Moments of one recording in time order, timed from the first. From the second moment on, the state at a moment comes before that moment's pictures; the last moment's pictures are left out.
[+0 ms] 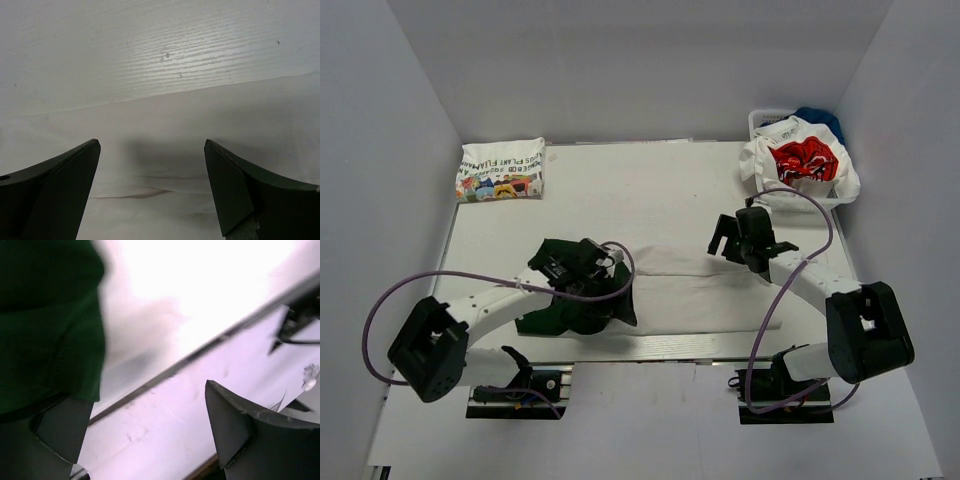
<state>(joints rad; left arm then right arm) -0.72 1.30 0.72 -0.54 0.37 -0.62 0.36 1.37 0.69 -0.11 0.12 0.52</state>
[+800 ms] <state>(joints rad) -0.47 1.67 0.97 -0.51 0.06 -0.74 0.33 1.56 0.77 -0.15 0.17 0.55</state>
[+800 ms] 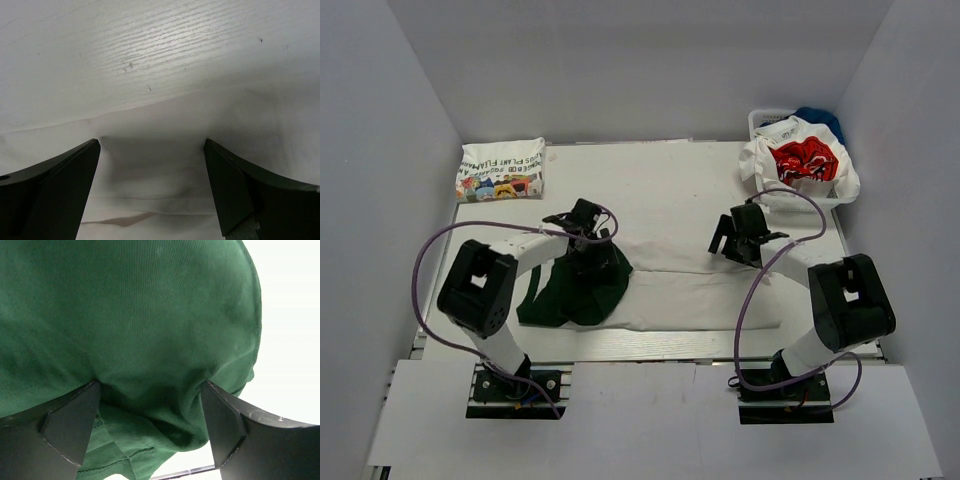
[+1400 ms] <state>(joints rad) -0.41 2.77 2.50 -0.25 0.24 -0.64 0.89 1.33 0.61 -0.24 -0.02 0.66</state>
